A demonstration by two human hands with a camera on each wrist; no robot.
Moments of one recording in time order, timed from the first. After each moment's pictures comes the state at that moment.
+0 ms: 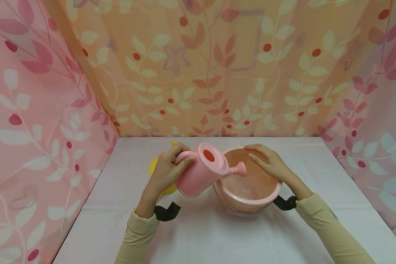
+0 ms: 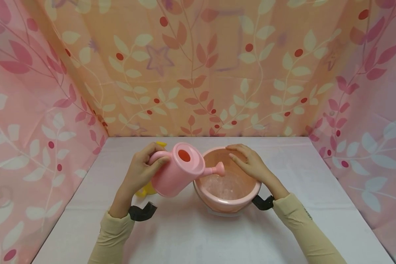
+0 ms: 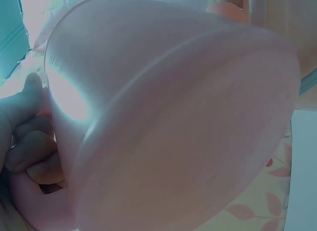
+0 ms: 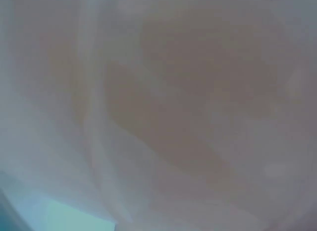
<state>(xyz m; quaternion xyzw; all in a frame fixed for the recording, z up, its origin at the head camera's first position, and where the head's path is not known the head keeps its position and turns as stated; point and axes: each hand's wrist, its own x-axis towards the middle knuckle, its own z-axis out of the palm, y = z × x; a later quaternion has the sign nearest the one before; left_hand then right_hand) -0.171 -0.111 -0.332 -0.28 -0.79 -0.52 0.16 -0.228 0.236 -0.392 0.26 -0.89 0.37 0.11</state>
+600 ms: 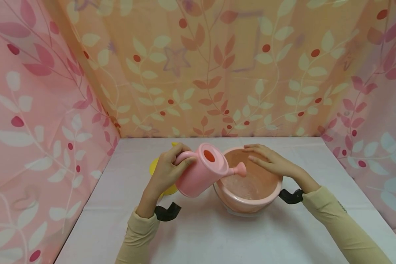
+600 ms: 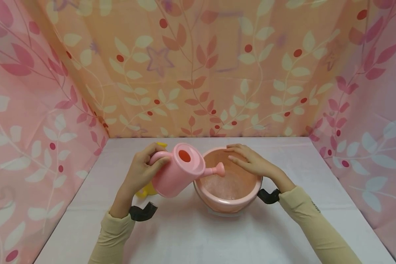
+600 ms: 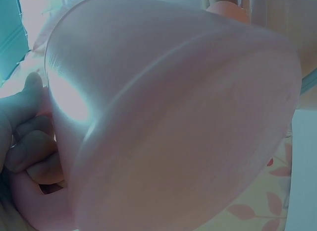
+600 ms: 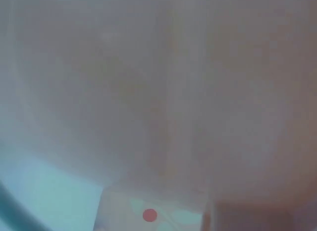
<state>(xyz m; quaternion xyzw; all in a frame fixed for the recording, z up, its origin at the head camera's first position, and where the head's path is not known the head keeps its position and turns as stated) -0.171 -0.110 -0.330 -0.28 -0.80 -0.51 0.16 -0.229 0.245 -0.372 0.33 -0.89 0.32 -0.01</state>
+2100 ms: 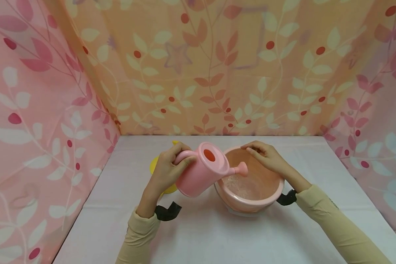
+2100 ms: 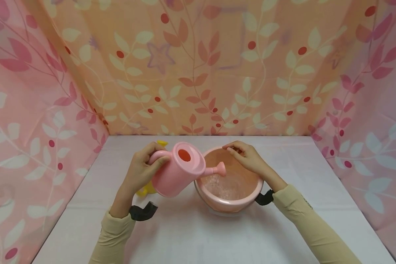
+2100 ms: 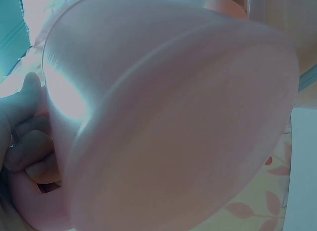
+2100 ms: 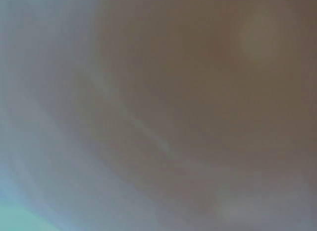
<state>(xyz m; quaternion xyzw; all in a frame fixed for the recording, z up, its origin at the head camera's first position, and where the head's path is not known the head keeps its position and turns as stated) -0.173 -0.112 -0.333 -0.27 -0.79 -0.52 0.16 -0.242 0.227 -0.381 0.25 -0.88 0.41 0.02</state>
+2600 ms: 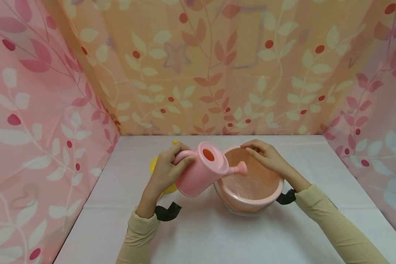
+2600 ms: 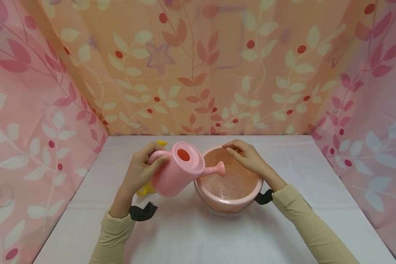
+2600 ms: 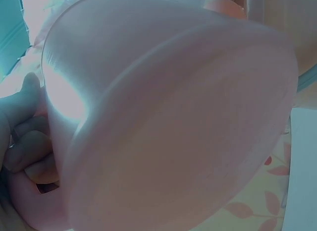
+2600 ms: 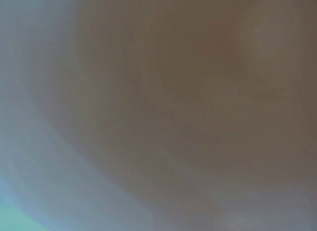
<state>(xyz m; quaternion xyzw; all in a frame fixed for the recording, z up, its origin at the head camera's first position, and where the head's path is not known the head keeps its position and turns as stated) -0.171 -0.112 -0.332 -0.27 -0.79 -0.52 0.15 -0.226 0.217 -0.360 0.26 -0.88 0.39 0.03</state>
